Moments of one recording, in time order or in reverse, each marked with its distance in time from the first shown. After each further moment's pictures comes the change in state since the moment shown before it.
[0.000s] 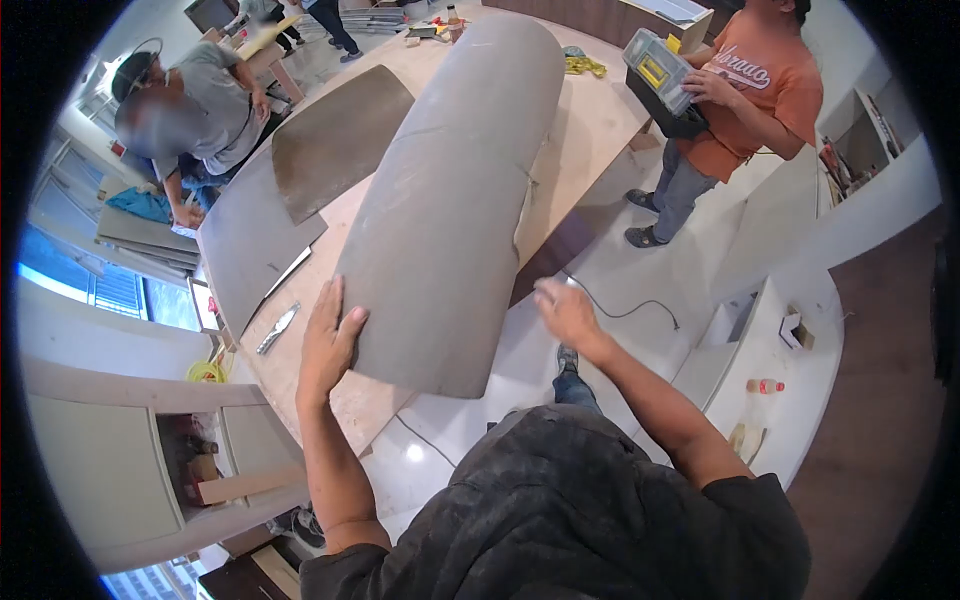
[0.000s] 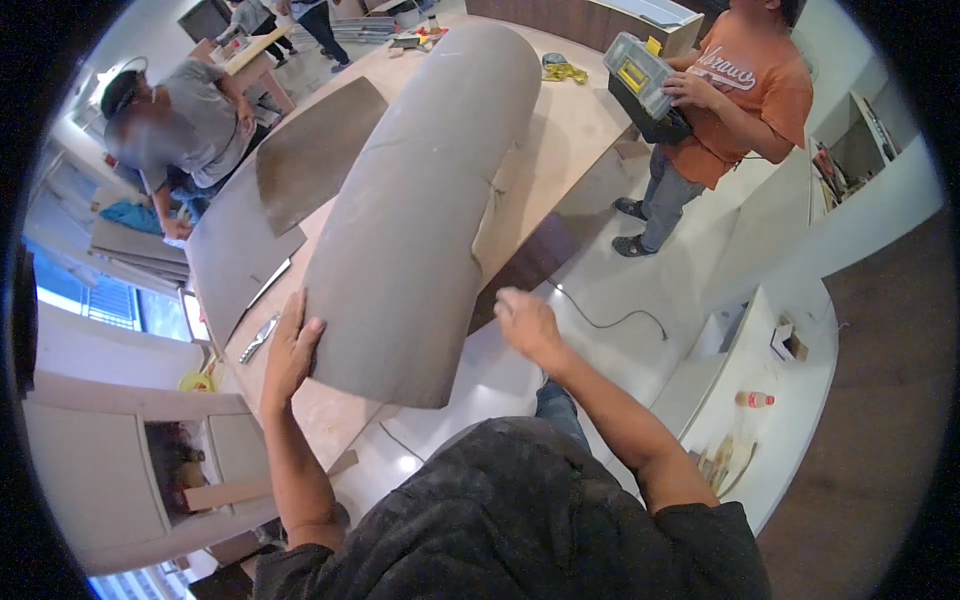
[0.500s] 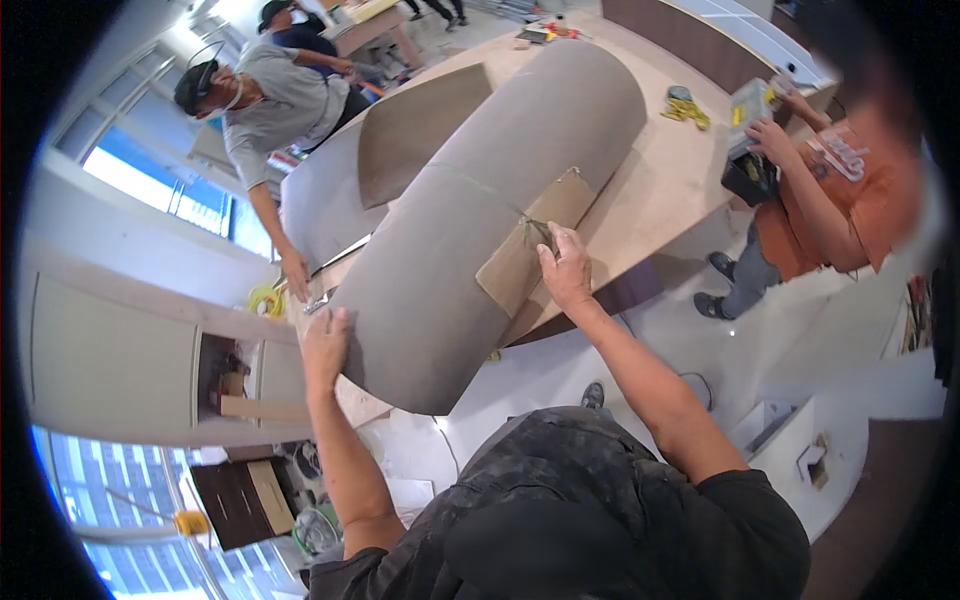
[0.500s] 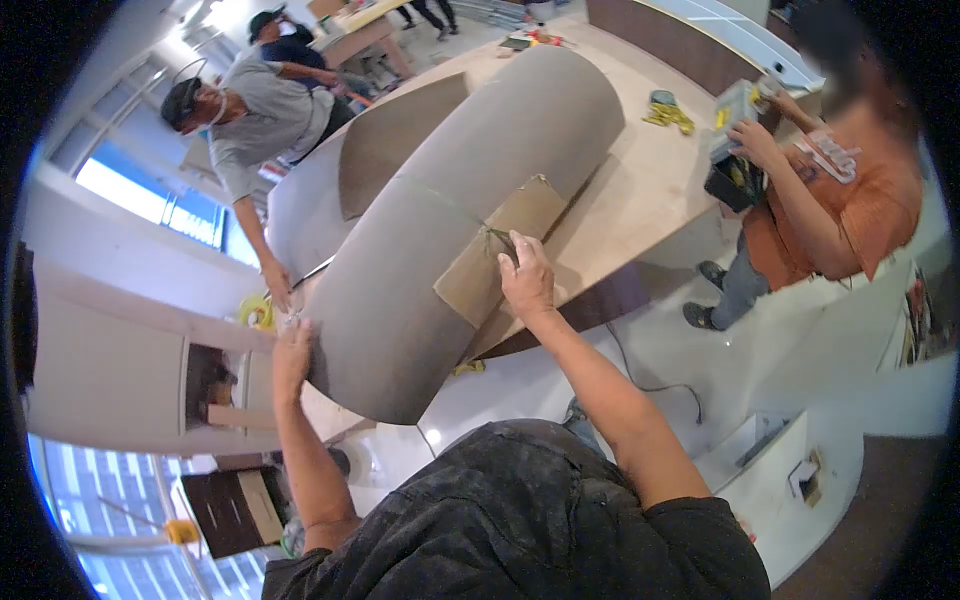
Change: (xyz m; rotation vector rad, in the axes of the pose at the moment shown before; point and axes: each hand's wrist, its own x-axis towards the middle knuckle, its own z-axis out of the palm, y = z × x) left_hand 0.000 0.054 0.016 0.478 0.415 -0.503; right_hand 0.194 0.040 -0.010 0.405 0.283 -0.276
